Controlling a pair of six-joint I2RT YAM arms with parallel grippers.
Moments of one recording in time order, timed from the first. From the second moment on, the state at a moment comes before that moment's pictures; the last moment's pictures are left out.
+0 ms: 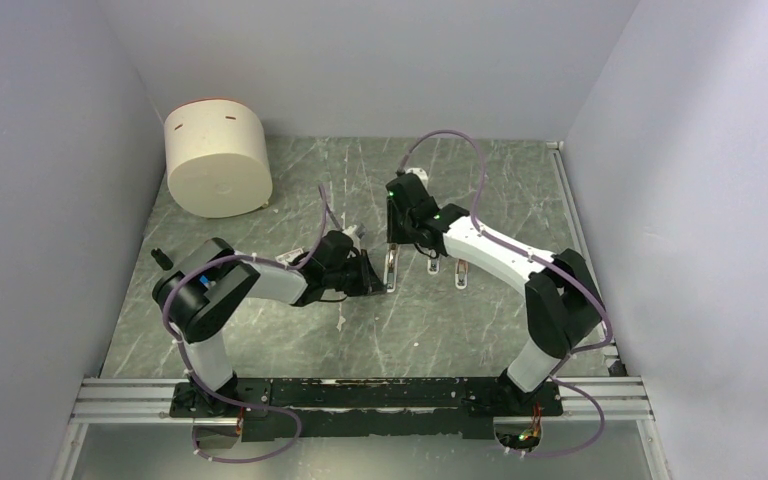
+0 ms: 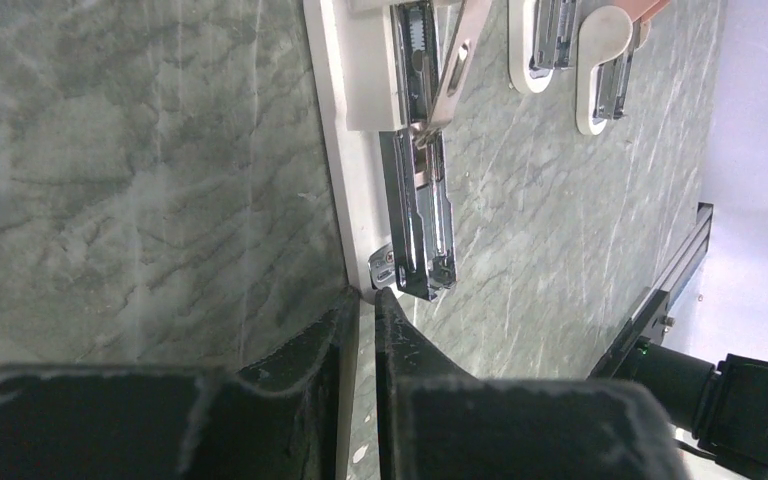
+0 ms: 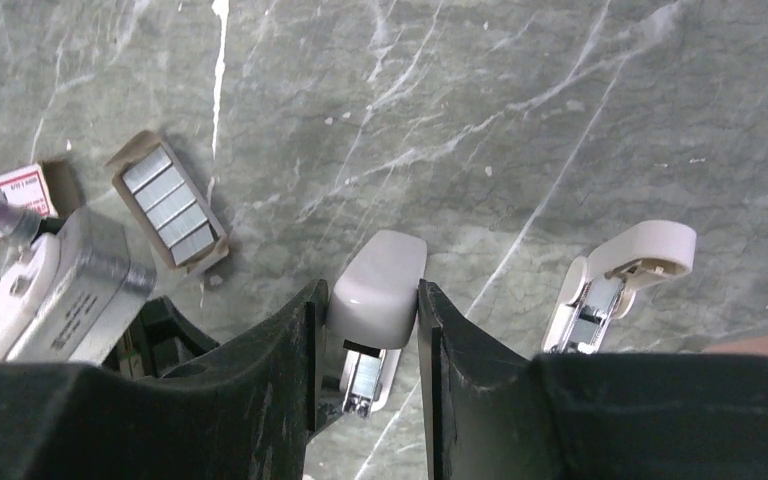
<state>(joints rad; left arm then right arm) -0.76 1.79 0.71 0.43 0.23 -0.83 0.67 1.66 1.20 -0.38 0.22 0.48</state>
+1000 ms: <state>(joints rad) -0.74 1.79 0.72 0.40 0.26 -0.85 0.85 1.60 1.00 -0.40 0.32 0.62</state>
